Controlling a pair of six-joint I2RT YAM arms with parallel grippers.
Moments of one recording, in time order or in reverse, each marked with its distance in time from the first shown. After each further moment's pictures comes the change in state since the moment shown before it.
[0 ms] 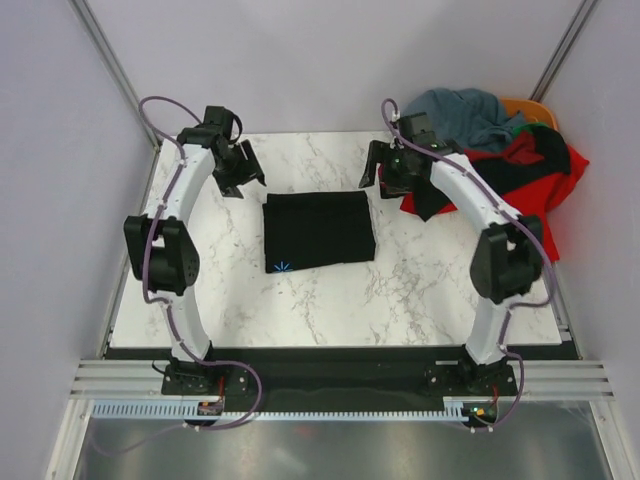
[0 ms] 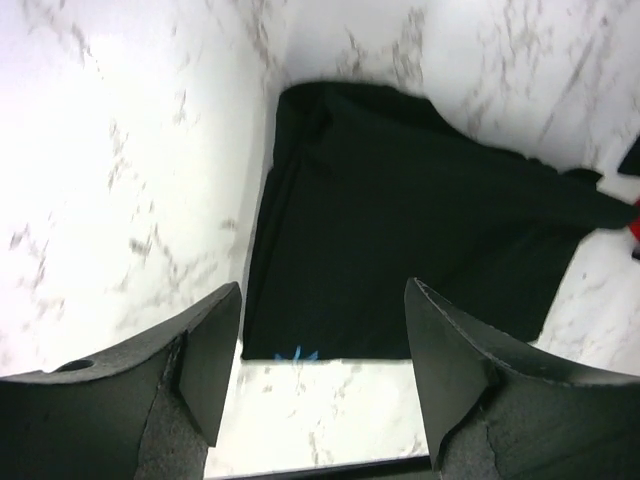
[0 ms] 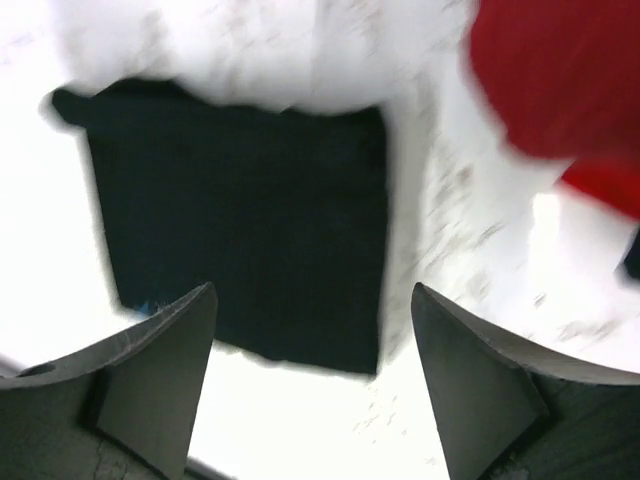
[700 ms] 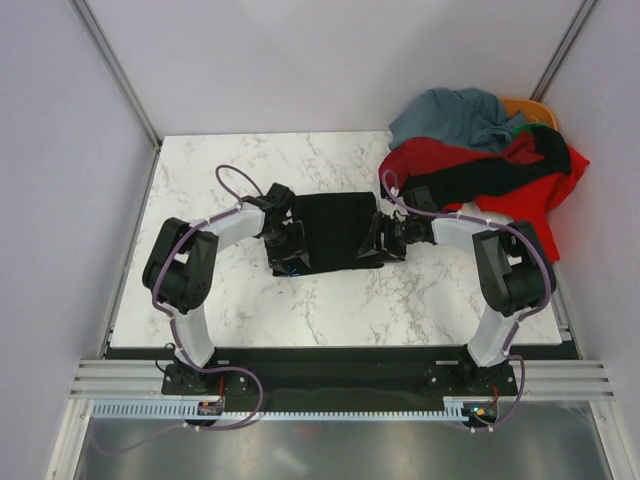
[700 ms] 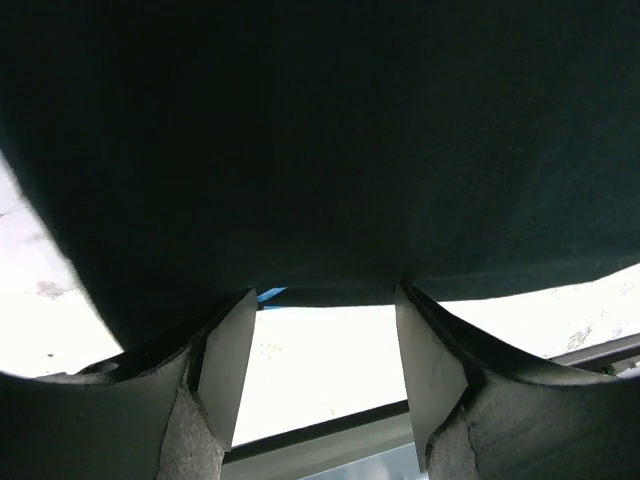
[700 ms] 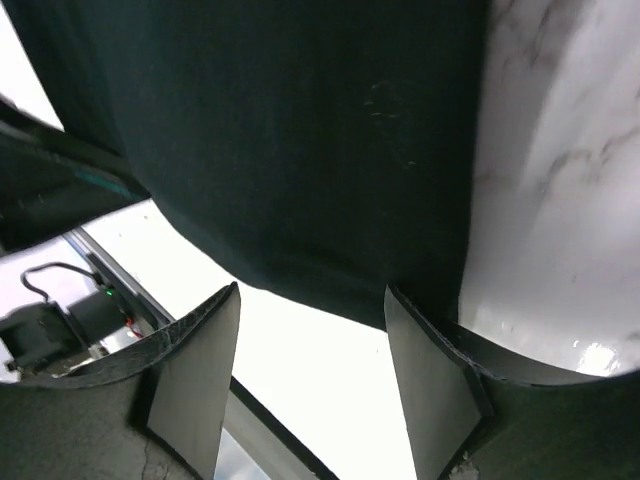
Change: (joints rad) left arm -0.333 -0.164 -0.719 0.332 0.091 -0.119; right arm -0.006 -0.192 -0.834 0.492 -0.403 0.101
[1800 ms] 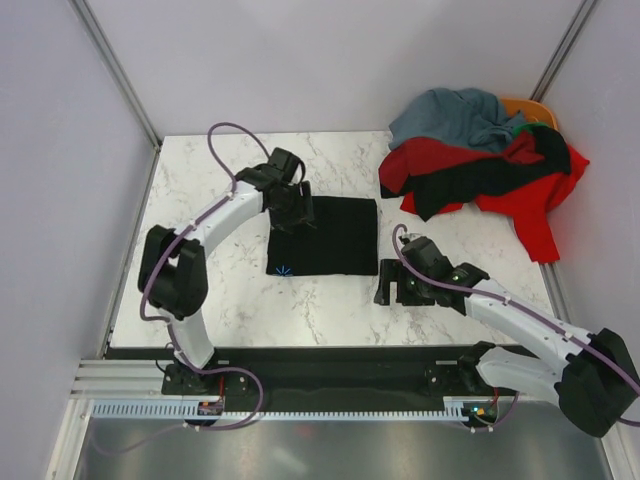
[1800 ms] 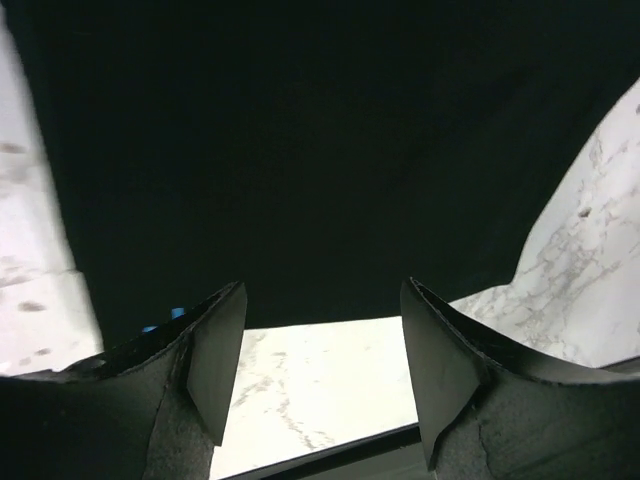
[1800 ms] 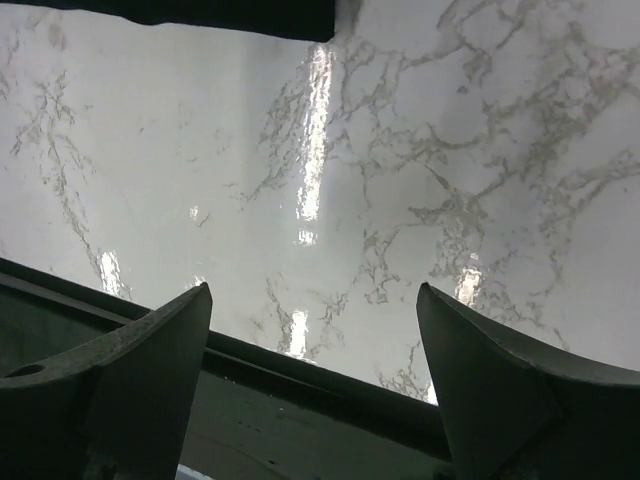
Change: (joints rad) left arm -0.011 -0.074 0.270 -0.079 -0.146 0.071; right arm 0.350 -0.734 -0.361 -0.290 0.560 0.104
